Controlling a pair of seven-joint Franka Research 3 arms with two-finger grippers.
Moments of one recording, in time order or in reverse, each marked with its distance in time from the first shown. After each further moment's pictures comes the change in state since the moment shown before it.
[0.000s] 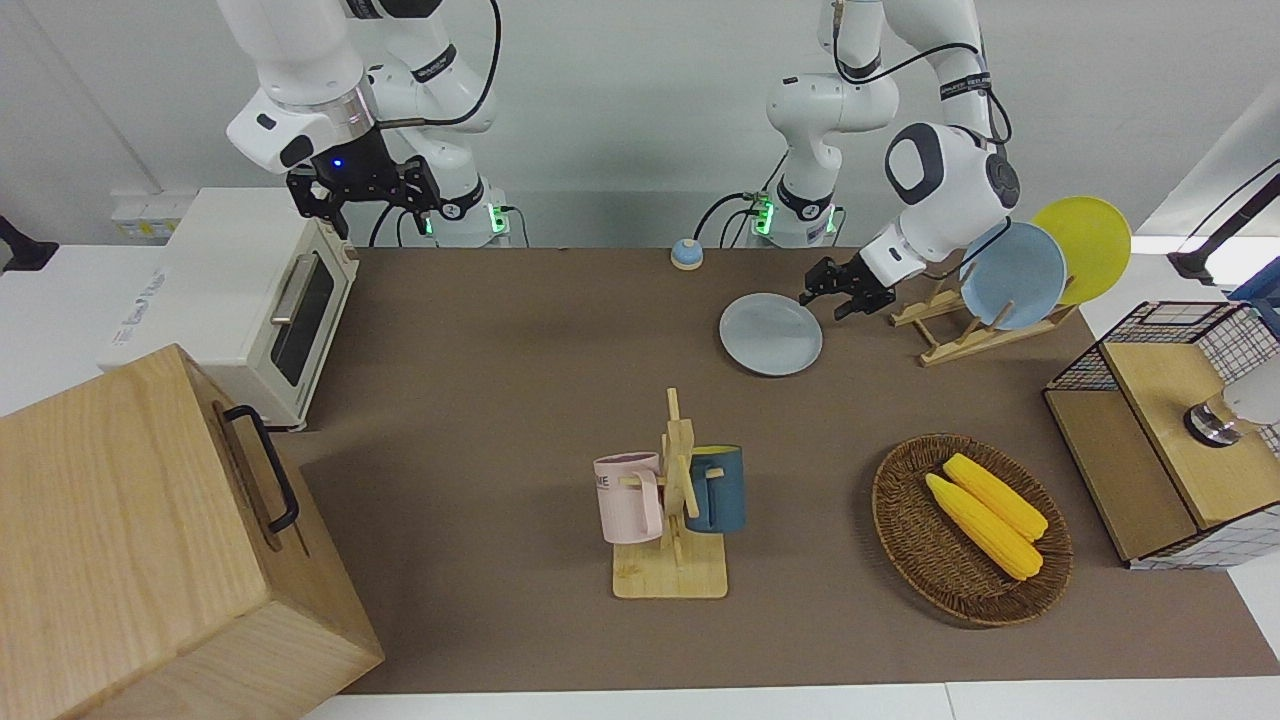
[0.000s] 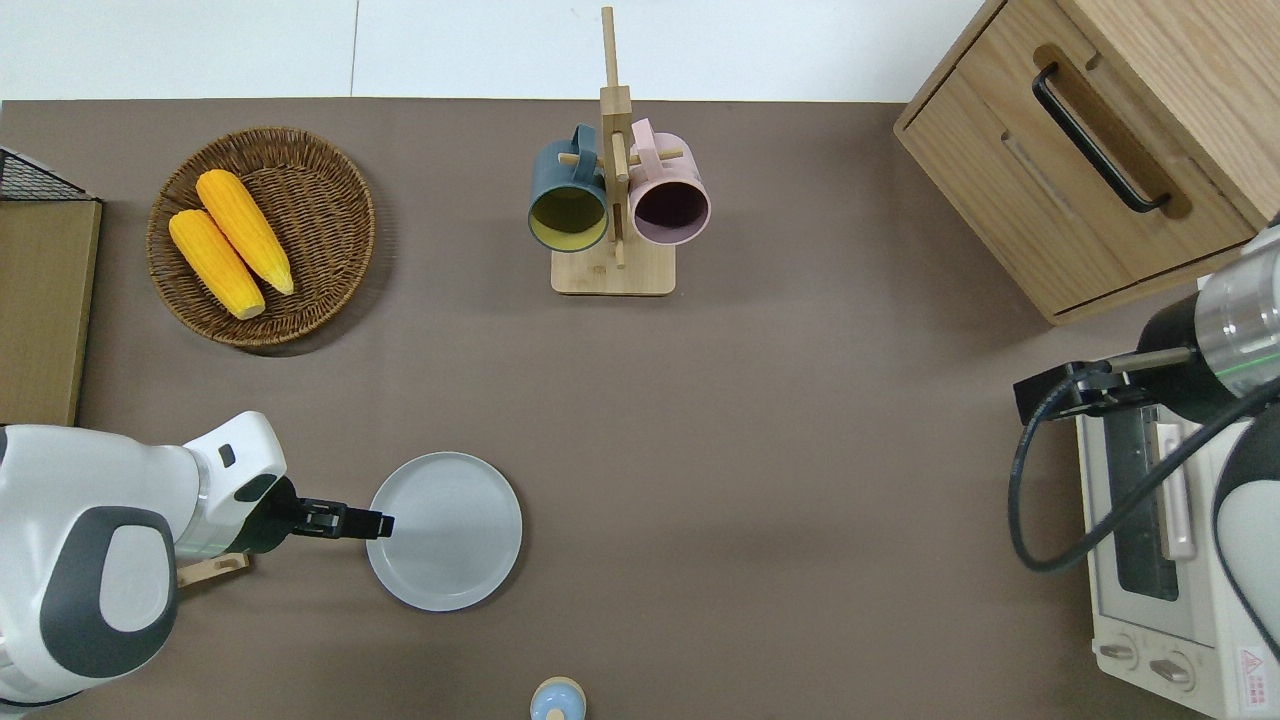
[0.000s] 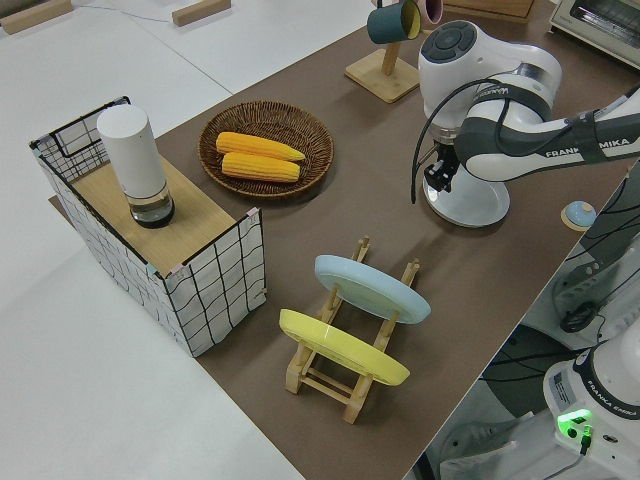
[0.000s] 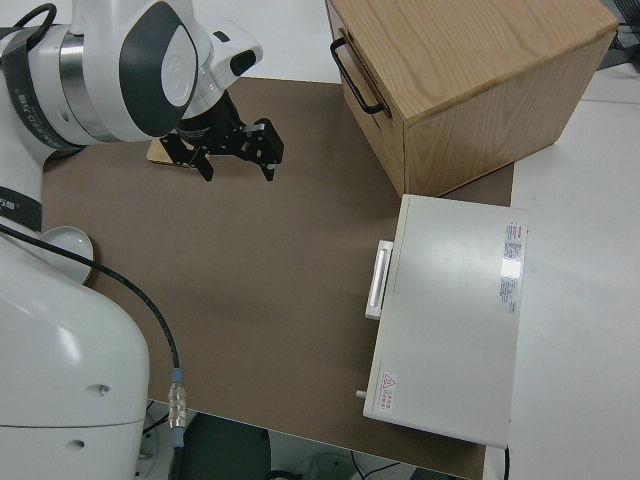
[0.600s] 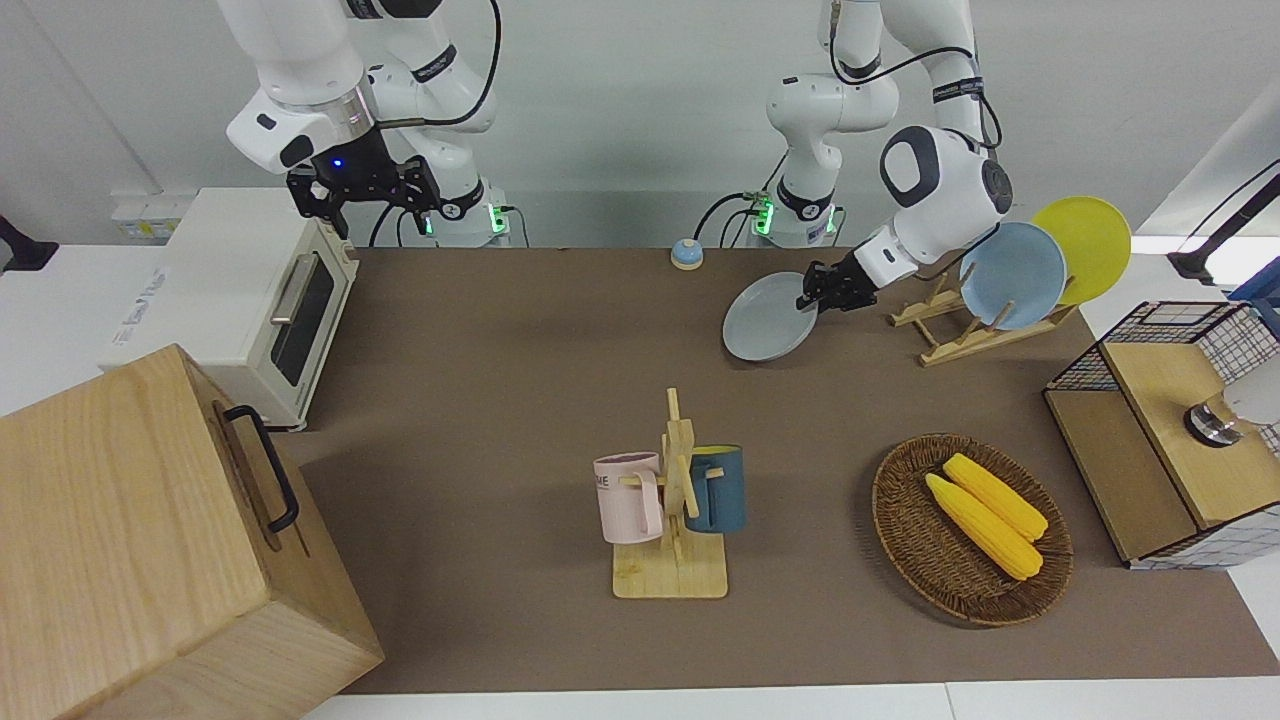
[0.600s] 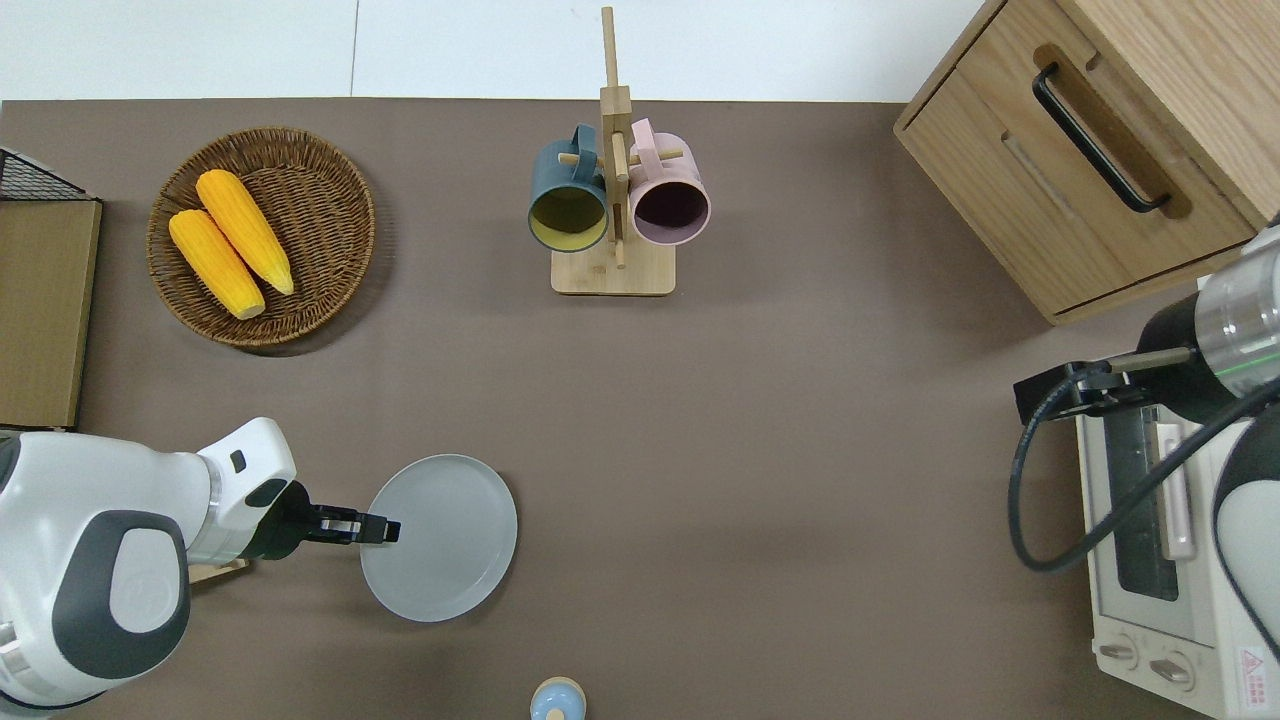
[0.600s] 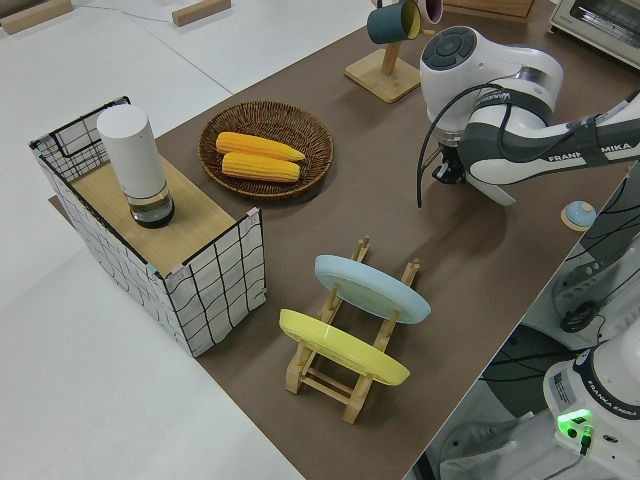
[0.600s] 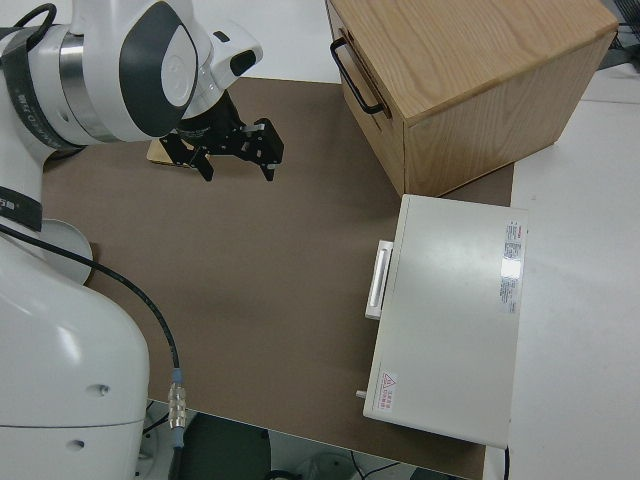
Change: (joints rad) left arm -0.003 0.001 -0.009 -0.027 -0.076 -0.004 0.016; right arm 0.000 0.000 0.000 0.000 0.000 0.000 0.000
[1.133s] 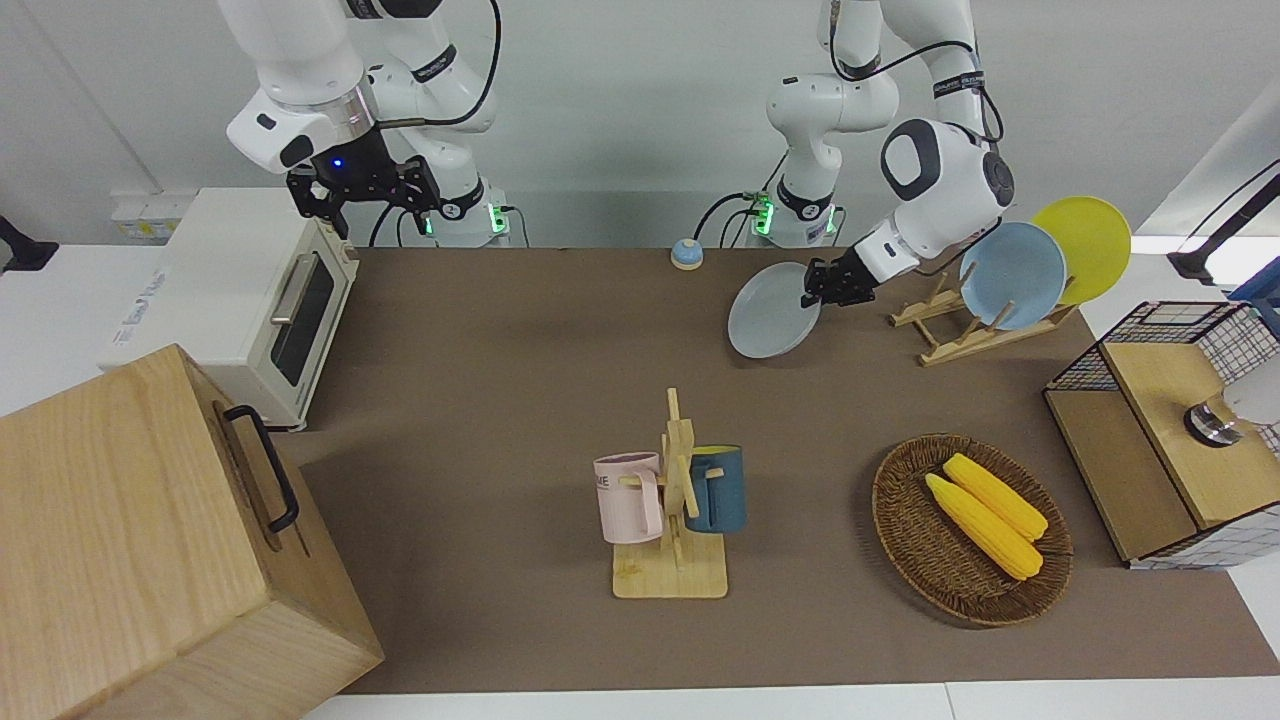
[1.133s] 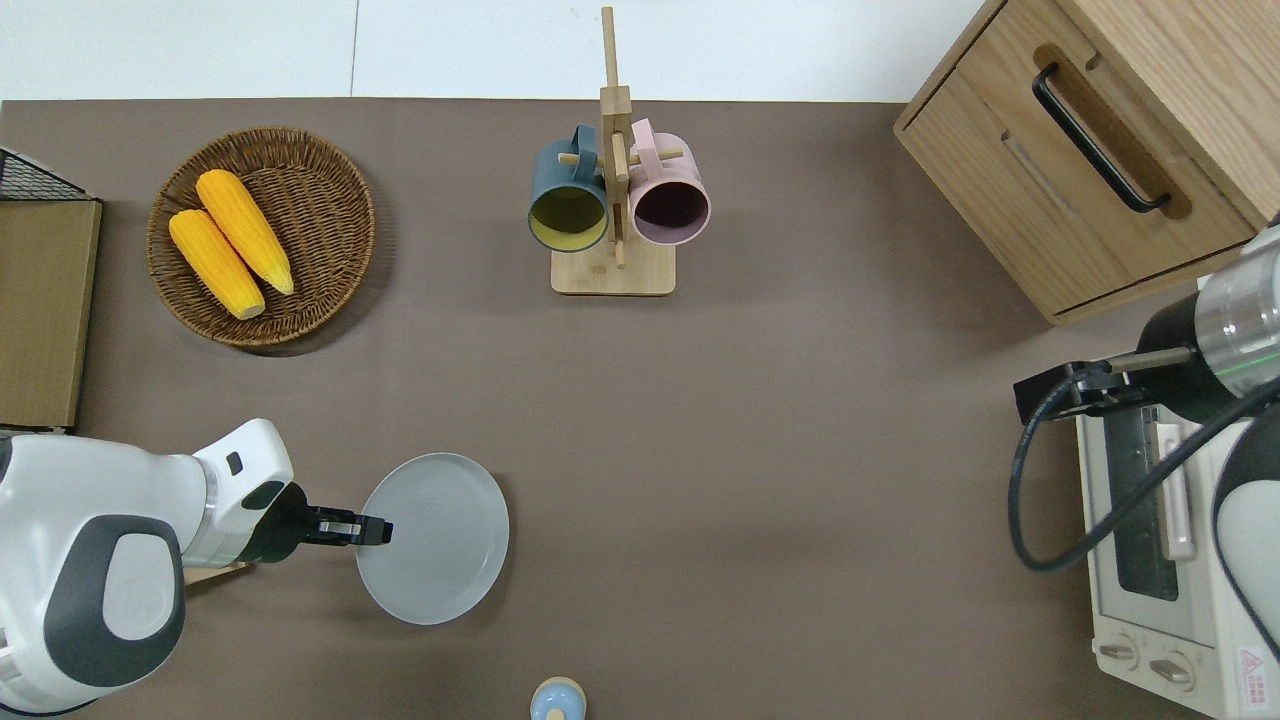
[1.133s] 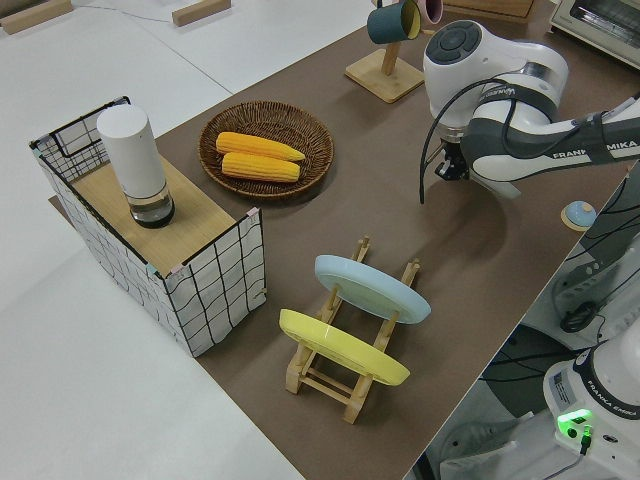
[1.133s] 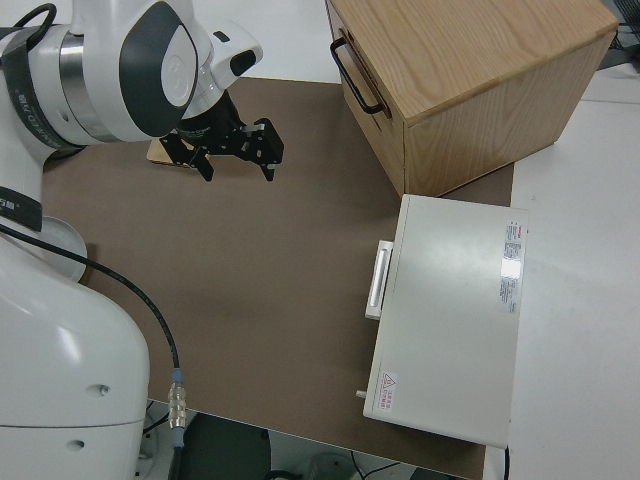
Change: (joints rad) left arm 0.000 -0.017 -0.002 0.000 0.002 -0.009 -0.010; right arm 0.000 0.000 0.000 0.000 0.000 0.000 0.000
